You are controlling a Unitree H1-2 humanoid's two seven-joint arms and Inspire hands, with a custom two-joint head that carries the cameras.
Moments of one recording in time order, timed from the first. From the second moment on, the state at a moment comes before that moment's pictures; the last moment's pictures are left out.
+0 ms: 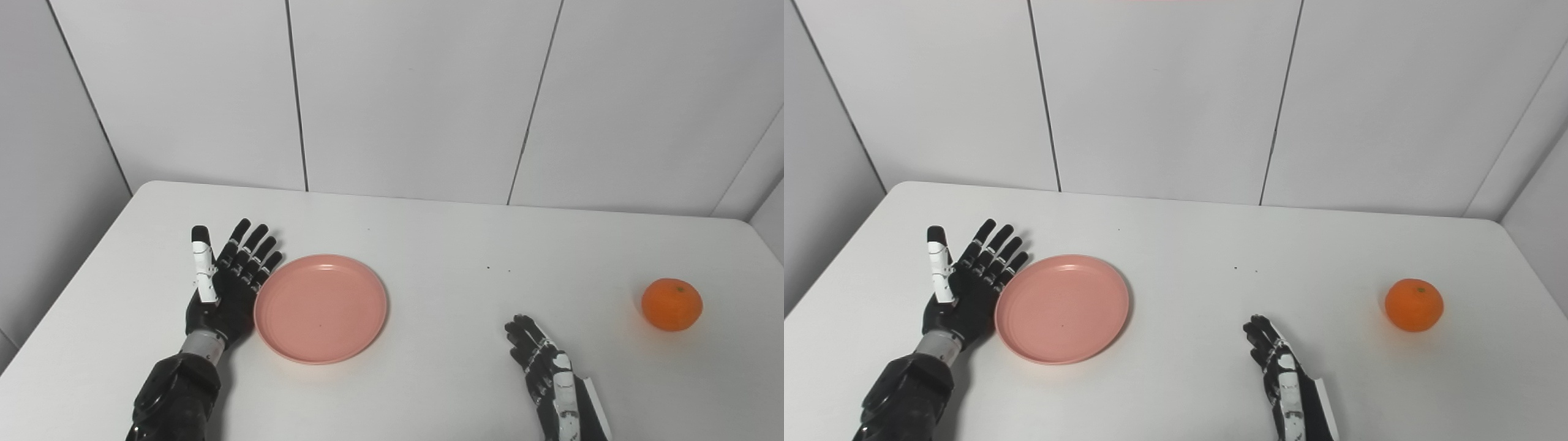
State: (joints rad) left arm -0.28 0.08 0.27 0.14 -0.63 0.30 -0.16; right arm 0.18 0.01 0.14 -0.20 0.15 -0.02 0.02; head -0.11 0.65
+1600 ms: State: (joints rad) left arm -0.30 0.00 0.29 0.14 -0.61 0.30 -0.13; right arm 0.17 0.10 0.18 -0.18 0.09 -0.02 -0.01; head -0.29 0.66
